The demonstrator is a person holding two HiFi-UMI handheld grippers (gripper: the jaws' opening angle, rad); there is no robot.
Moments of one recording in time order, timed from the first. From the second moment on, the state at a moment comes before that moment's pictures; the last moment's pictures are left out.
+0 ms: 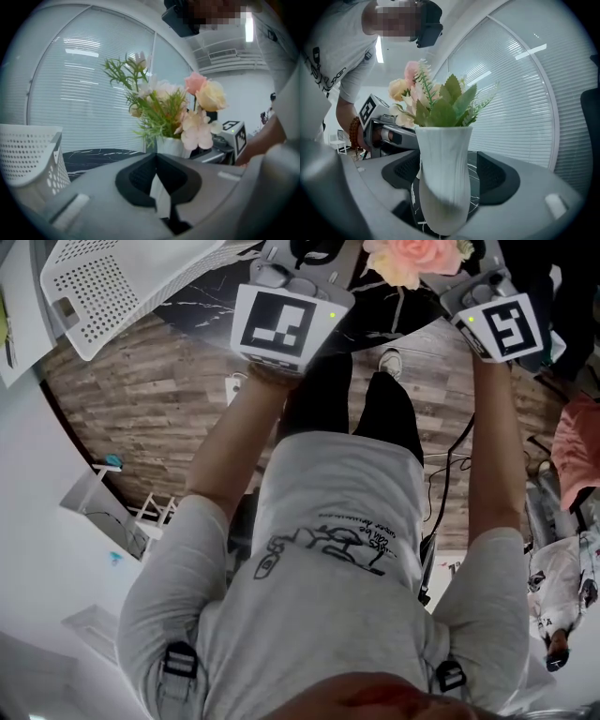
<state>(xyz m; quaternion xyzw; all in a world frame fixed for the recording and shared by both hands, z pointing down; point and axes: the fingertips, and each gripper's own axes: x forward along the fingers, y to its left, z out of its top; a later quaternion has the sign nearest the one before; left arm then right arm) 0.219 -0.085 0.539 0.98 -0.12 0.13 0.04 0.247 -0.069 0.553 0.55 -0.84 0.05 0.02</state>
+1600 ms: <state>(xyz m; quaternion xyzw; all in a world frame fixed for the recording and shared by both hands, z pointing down) 0.100 0.037 0.241 0.99 -0.10 0.01 0.06 0.114 0.046 0.239 0.51 -0.86 0.07 0.01</state>
